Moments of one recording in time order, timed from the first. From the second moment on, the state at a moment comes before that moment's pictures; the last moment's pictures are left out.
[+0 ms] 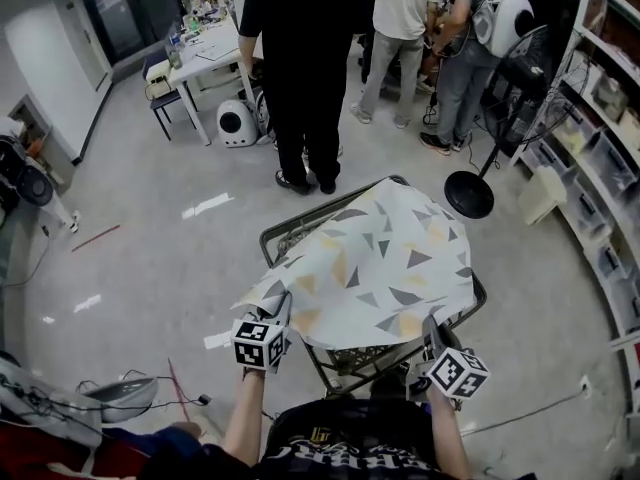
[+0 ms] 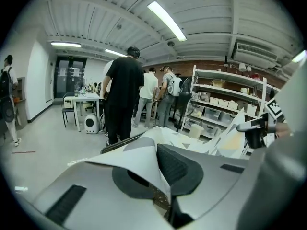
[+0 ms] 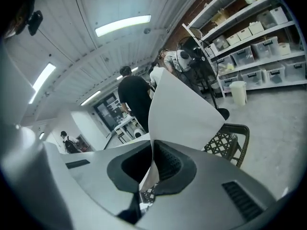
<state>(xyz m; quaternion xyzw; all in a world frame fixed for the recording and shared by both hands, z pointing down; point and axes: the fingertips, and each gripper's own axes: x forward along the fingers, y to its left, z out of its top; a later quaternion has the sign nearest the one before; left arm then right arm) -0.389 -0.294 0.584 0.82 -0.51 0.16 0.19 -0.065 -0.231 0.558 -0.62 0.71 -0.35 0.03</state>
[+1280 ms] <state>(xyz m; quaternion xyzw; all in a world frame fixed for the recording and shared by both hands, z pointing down) -0.439 -0.316 0.684 0.77 -0.54 0.15 0.32 -0.061 -0.218 0.635 -0.58 0.67 -0.45 -0.06</state>
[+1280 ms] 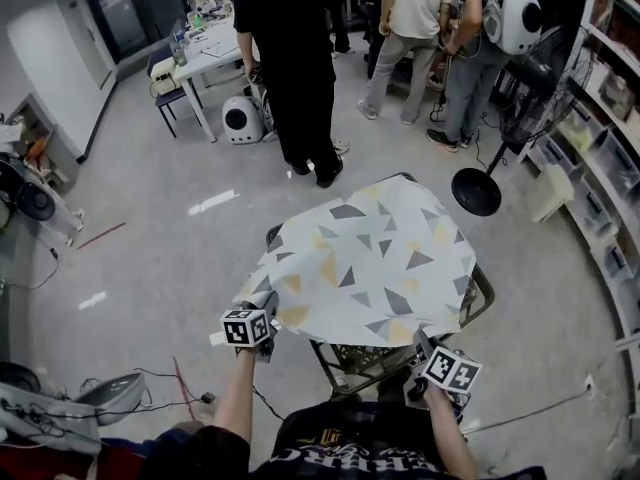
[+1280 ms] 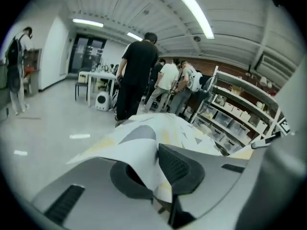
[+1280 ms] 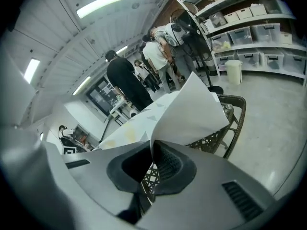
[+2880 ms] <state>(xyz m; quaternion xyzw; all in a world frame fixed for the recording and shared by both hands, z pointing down) -0.375 -0.100 0.776 0.68 -0.55 0.23 0.44 0.007 -0.031 0.775 -0.56 0.58 -0.57 -0.12</state>
